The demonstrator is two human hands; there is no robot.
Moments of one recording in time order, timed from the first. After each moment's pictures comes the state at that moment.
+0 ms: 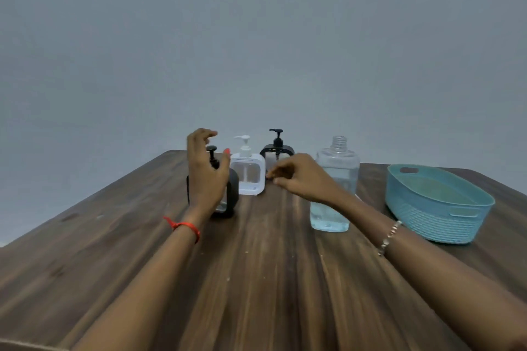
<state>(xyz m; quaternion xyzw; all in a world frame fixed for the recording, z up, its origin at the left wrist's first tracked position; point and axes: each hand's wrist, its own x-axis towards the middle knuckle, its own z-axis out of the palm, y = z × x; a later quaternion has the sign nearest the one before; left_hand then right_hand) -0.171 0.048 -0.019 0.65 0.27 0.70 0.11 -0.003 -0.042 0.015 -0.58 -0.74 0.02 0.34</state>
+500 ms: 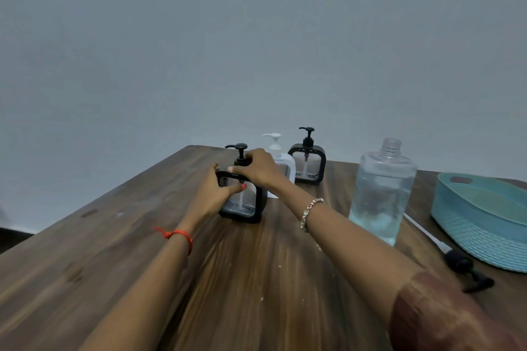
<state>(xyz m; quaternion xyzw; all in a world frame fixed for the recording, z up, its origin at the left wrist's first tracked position) -0.214 0.125 -0.070 0.67 0.44 0.46 0.38 -0.098 0.093 -0.008 -0.61 -0.65 0.17 0.41</state>
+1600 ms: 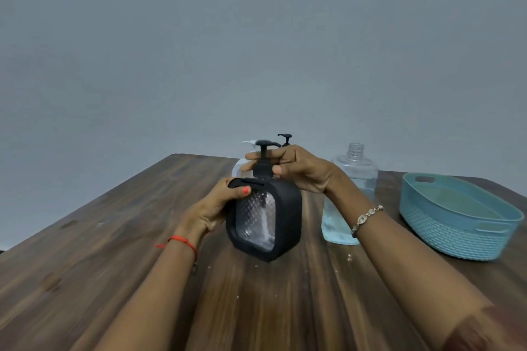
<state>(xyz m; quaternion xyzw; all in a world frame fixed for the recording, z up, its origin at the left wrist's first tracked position) -0.185 0.071 -0.041 0.64 0.10 0.35 0.67 0.000 0.010 0.030 -0.27 -0.70 0.56 0.36</state>
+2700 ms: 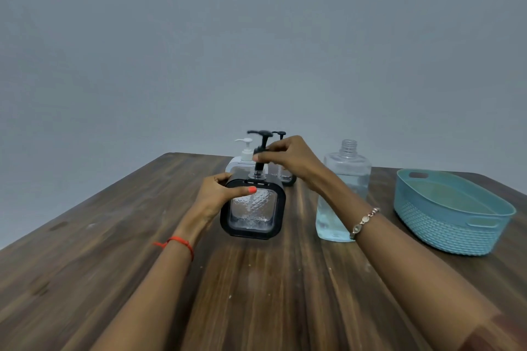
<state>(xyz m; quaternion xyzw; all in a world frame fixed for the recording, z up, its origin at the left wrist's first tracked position) -0.171 0.077 -0.044 0.63 0.29 0.48 0.54 -0.007 0.013 0.033 -0.58 -0.64 0.17 0.47</state>
